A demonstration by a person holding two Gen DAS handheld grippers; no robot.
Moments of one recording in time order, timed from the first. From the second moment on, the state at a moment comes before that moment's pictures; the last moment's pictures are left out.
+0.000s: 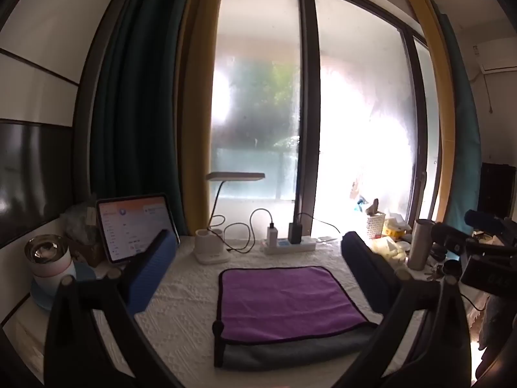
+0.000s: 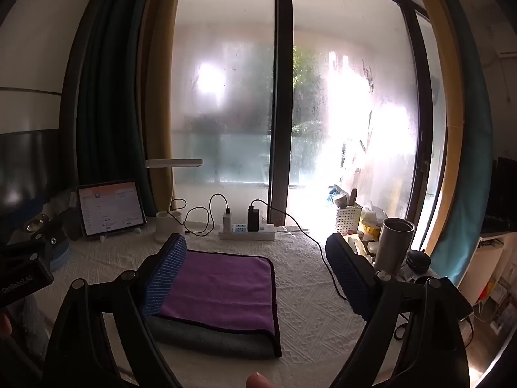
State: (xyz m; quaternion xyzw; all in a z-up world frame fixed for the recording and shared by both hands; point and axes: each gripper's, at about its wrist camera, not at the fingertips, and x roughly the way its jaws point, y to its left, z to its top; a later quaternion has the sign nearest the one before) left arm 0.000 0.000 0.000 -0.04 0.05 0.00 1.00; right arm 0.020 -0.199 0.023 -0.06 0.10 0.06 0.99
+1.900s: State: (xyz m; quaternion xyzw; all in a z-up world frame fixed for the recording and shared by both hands) left arm 0.013 0.007 -0.012 -0.06 0.08 0.00 1.00; right arm 0.027 -0.198 0.005 -0.06 0.12 0.06 0.99
